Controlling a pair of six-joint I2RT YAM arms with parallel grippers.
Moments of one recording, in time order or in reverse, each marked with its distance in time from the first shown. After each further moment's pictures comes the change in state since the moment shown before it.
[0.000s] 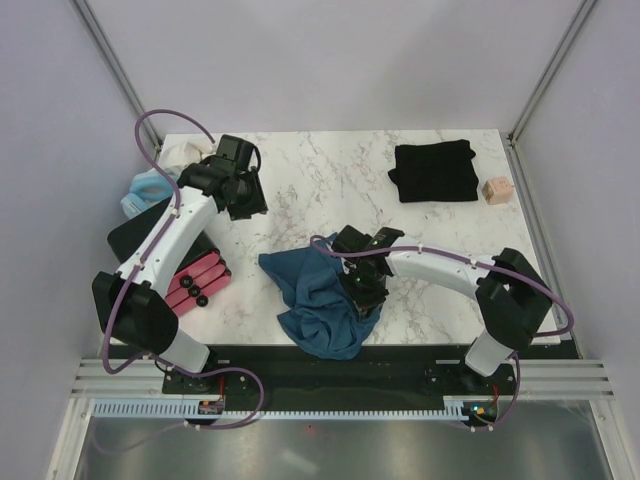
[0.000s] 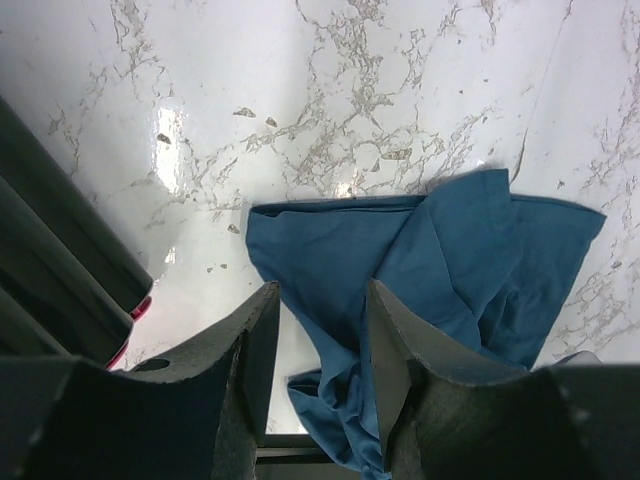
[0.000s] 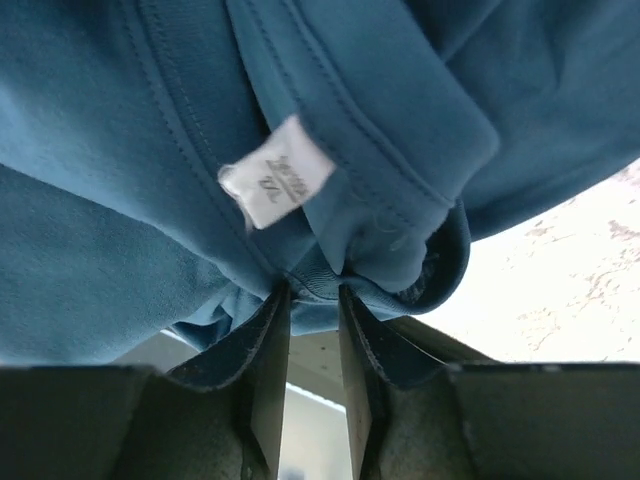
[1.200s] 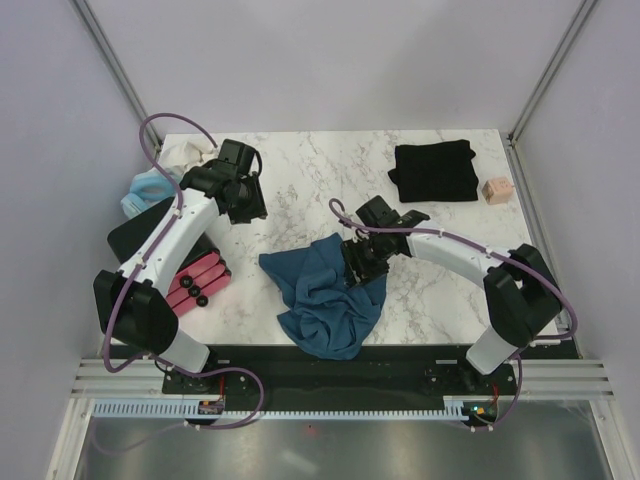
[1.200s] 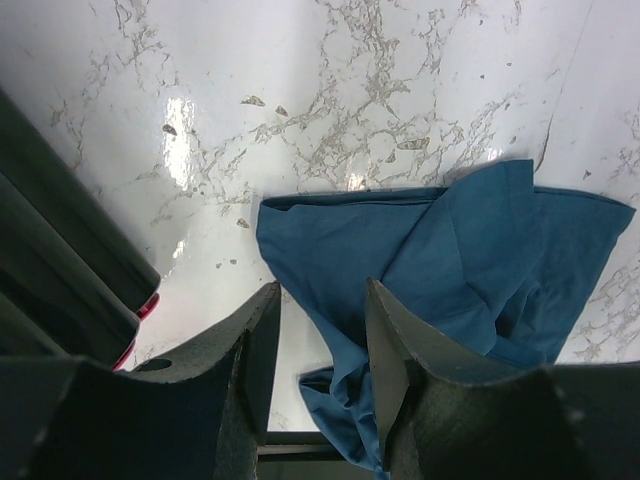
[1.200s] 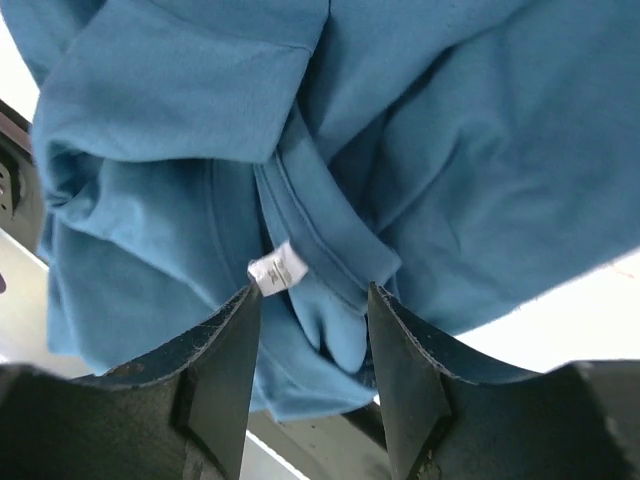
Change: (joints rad) left arm 0.000 0.000 -0.041 0.013 -0.001 0.019; right arm -0.210 -0.044 -0.024 0.237 -0.175 -0.132
